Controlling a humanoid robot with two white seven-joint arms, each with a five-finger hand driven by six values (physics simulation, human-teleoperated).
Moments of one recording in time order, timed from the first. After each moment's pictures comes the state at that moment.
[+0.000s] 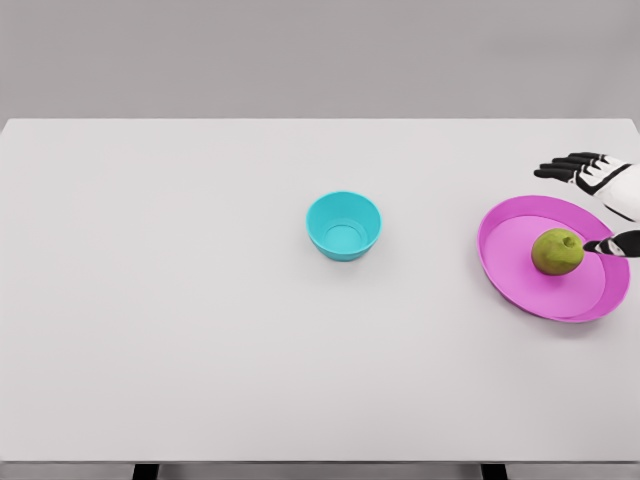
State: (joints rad) left arm 0.04 0.00 -0.26 -0.13 0.17 -0.02 0.02; right arm -0.08 -1.07 0.16 -1.59 0.20 -0.61 0.18
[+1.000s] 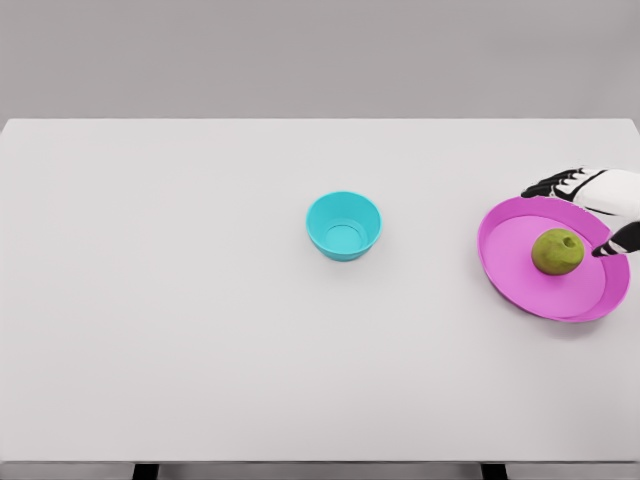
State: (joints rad) left arm 0.04 0.00 -0.26 -0.13 0.17 -0.02 0.02; right arm -0.40 -1.01 0.35 -1.40 0.19 -0.61 0.61
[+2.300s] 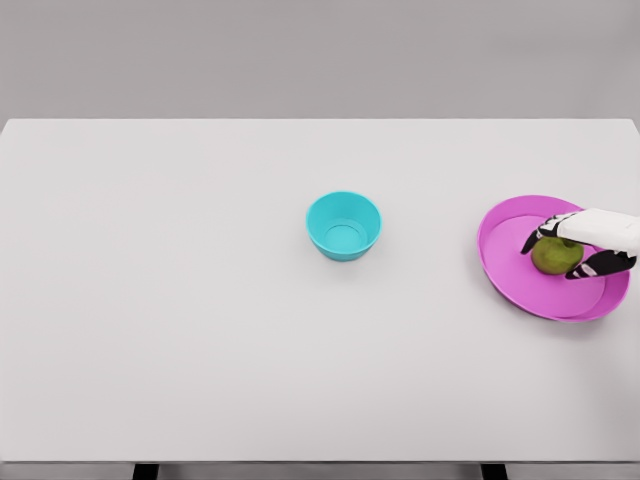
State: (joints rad) left arm 0.04 0.00 -0.26 -0.13 0.17 -0.02 0.02; right arm -0.44 -0.95 0.47 -1.24 0.21 -0.61 0.61
